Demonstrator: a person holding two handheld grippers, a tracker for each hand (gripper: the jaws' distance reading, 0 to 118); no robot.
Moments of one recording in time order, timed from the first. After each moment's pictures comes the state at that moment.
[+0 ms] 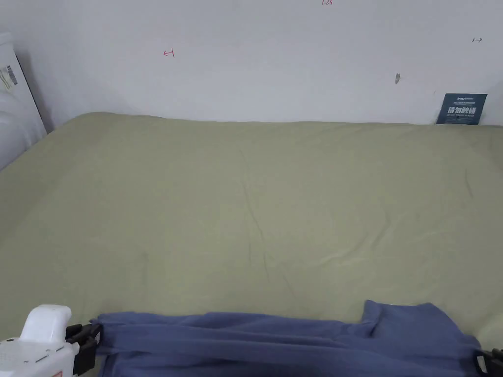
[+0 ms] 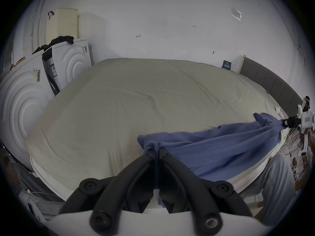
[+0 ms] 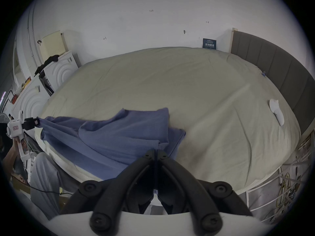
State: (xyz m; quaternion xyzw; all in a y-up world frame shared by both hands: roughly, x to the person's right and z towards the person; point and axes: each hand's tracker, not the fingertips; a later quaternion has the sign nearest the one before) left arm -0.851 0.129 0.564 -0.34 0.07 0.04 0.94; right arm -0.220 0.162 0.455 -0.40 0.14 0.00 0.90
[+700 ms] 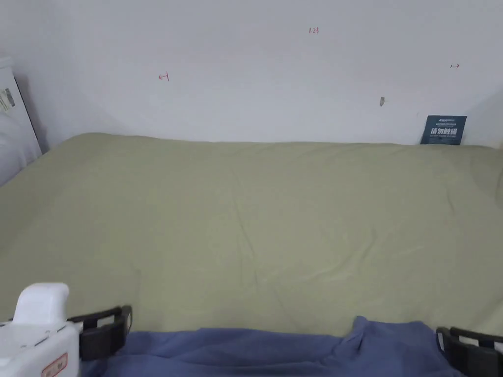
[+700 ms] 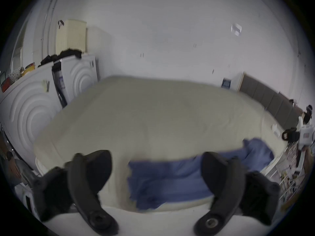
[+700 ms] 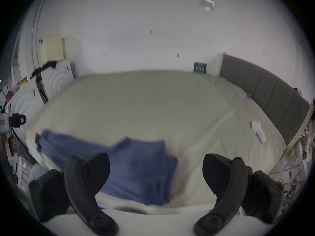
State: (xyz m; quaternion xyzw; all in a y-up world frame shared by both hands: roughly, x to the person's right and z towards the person) left arm -0.790 0.238 0.574 -0.25 0.09 0.07 0.96; right arm -0.243 0.226 0.467 -0.29 0.10 0.02 0.95
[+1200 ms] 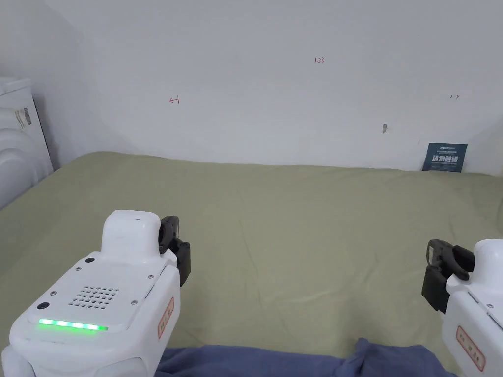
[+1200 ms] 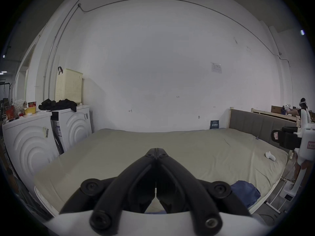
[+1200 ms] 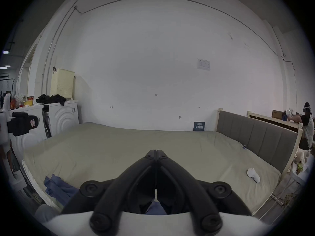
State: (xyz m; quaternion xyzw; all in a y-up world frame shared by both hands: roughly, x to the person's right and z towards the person) left arm -0.690 0.318 0.561 -0.06 0.09 0.01 0.99; right arm -0.342 0.312 0.505 -0.05 0.09 0.03 0.99
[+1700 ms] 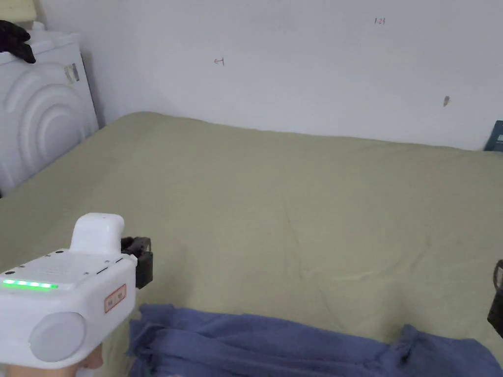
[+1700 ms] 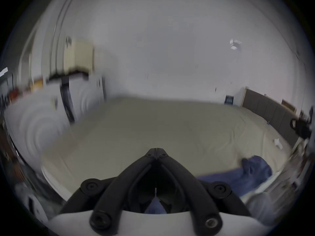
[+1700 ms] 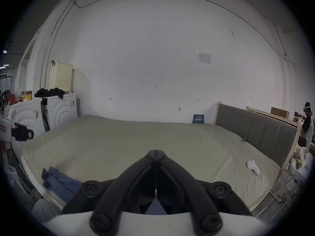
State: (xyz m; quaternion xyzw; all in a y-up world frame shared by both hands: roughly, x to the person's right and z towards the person) left arm -0.822 0.250 0.565 -0.26 0.12 0.08 0.95; right arm -0.350 0.279 0.511 -0.09 0.07 0.04 0.99
